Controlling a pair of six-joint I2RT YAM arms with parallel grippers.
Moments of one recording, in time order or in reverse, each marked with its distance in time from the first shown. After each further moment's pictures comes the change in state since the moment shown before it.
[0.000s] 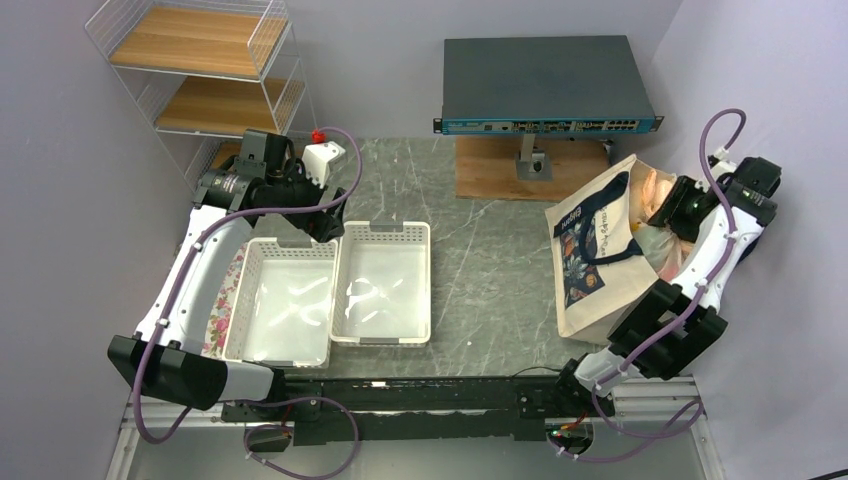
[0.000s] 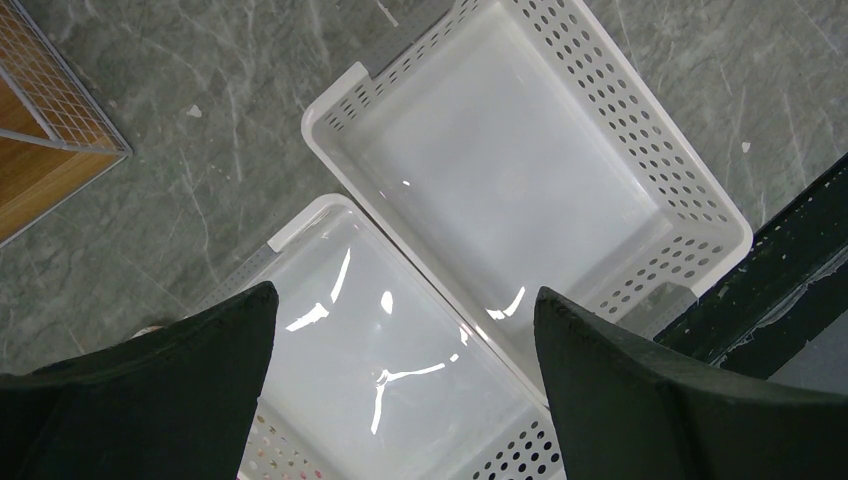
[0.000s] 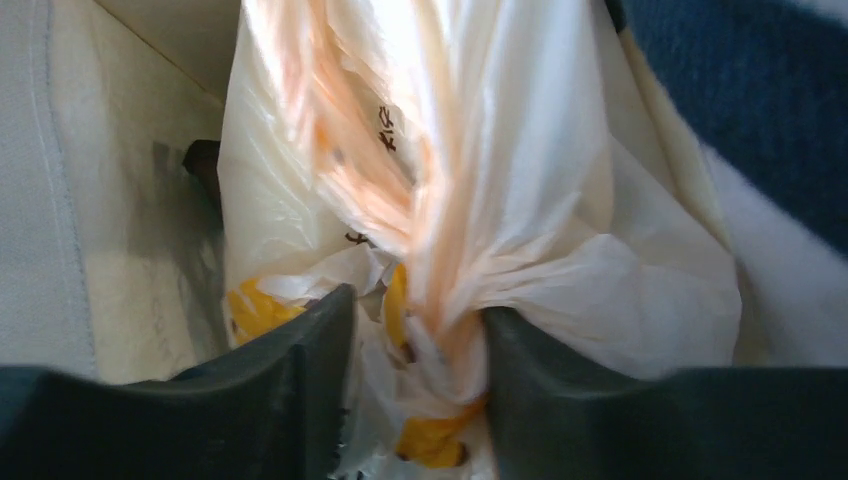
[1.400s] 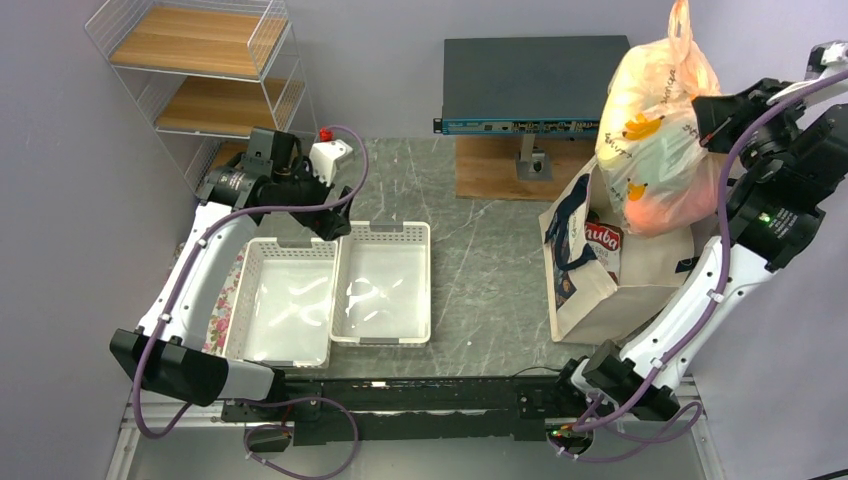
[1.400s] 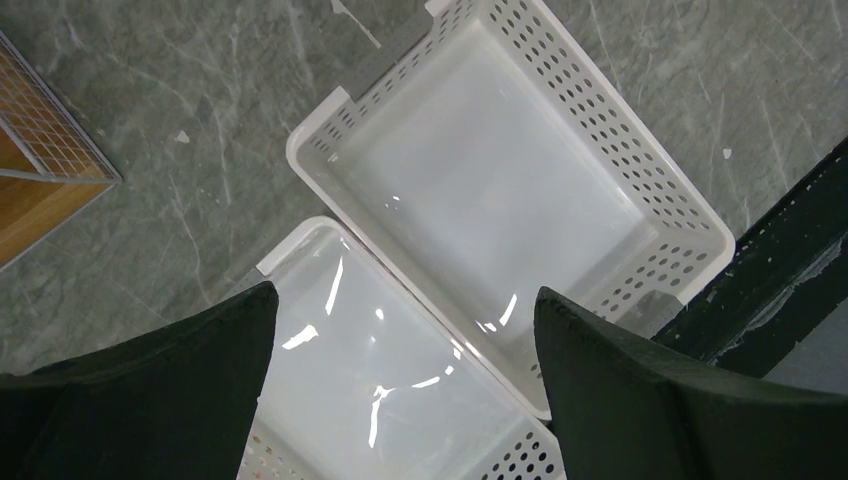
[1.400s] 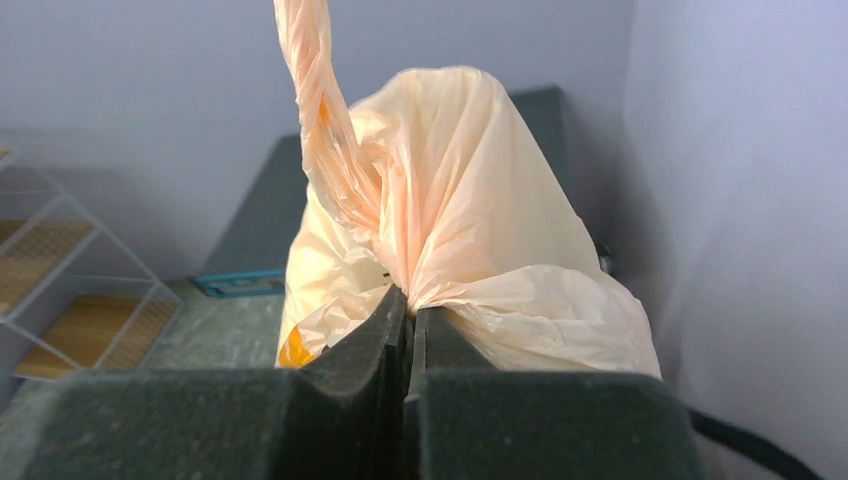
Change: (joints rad) left arm -0.031 0.020 0.016 0.008 0.010 -0.007; right arm -0.004 -0.240 0.398 0.335 -0.390 0.348
